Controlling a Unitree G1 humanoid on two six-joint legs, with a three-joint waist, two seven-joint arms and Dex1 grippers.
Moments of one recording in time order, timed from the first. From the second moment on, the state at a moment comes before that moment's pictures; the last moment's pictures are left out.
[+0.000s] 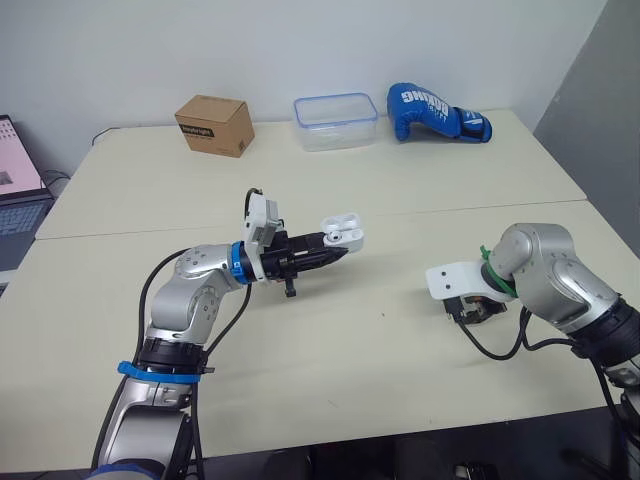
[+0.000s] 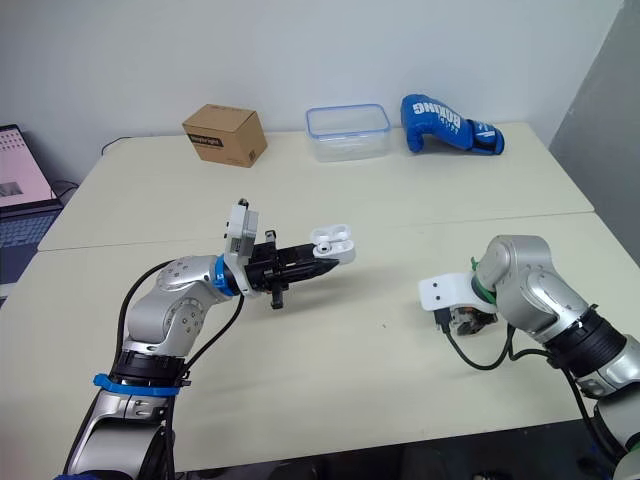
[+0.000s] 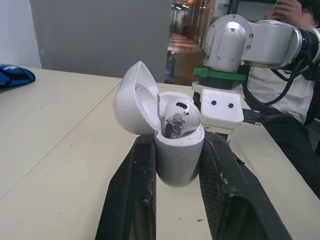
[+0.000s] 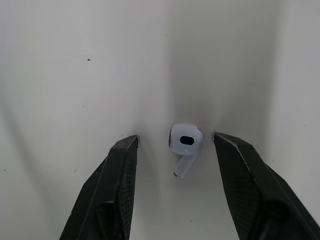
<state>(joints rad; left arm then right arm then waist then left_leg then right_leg) -0.55 0.44 -0.01 0.08 -0.53 0.32 -1.20 -0.77 -0.90 0.62 -0.10 -0.44 0.58 1.54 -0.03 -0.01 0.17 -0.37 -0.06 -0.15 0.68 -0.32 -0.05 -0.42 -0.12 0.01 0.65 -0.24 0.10</state>
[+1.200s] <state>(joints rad) -0.54 0.44 -0.01 0.08 -0.53 0.30 -1.20 -0.79 -0.89 0.65 -0.10 -0.45 0.58 1.55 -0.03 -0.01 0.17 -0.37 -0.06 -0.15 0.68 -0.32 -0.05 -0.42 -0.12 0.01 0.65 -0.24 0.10</state>
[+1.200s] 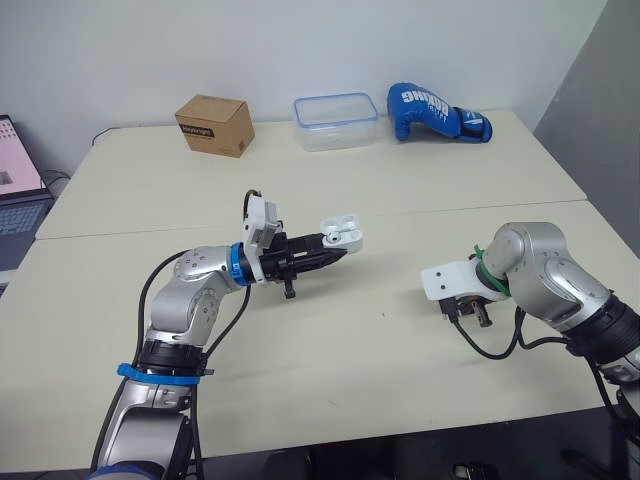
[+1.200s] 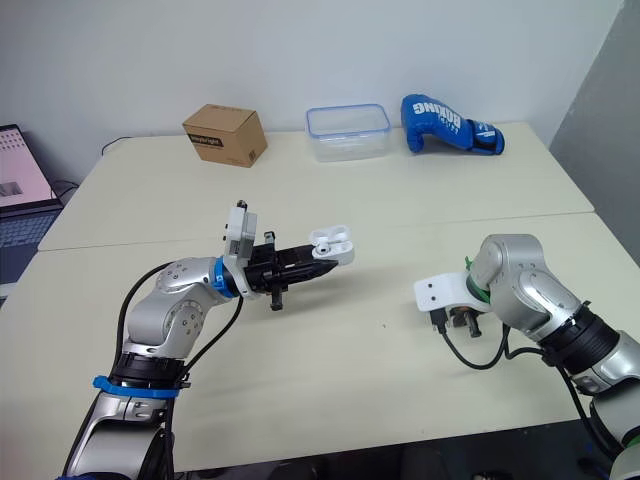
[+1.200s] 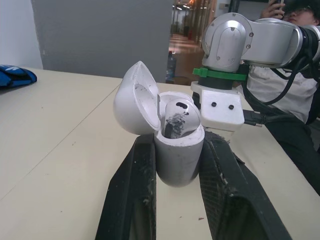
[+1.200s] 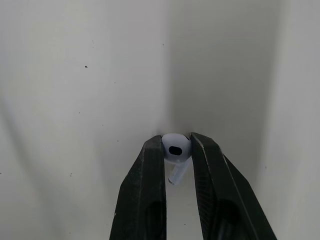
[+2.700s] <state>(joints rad) -0.60 0.43 -0.02 0.21 -0.52 0.32 -1.34 -0.37 -0.20 -0.09 -0.64 0.14 0.85 0.57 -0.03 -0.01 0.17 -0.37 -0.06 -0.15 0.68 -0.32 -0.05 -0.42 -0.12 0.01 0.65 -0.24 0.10</state>
